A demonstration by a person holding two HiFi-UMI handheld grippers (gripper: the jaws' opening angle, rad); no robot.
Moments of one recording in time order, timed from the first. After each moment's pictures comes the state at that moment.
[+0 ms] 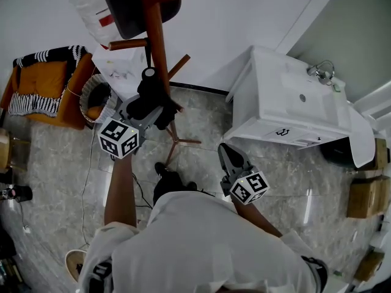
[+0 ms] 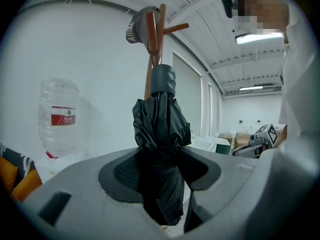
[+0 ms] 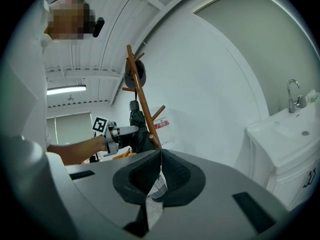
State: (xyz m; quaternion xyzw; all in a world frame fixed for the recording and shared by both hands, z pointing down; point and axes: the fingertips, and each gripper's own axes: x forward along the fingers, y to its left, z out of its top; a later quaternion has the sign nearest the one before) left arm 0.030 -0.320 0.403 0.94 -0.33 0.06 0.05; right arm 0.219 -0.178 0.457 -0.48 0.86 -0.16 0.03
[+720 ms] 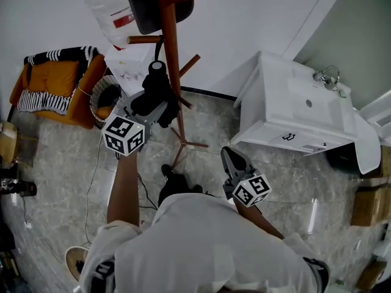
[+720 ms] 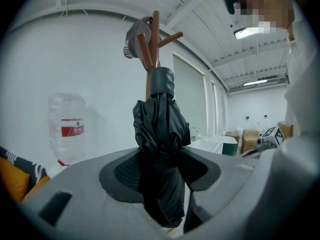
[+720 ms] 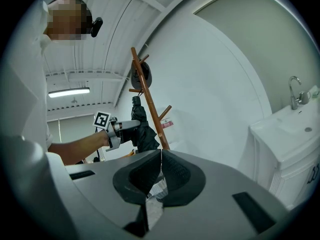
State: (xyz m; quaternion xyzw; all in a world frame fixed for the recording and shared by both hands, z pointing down) left arm 0.010 -0.304 0.372 0.93 -0.37 0.07 0.03; right arm 0.201 -0.156 0.456 -0.47 0.87 -0.16 0.04
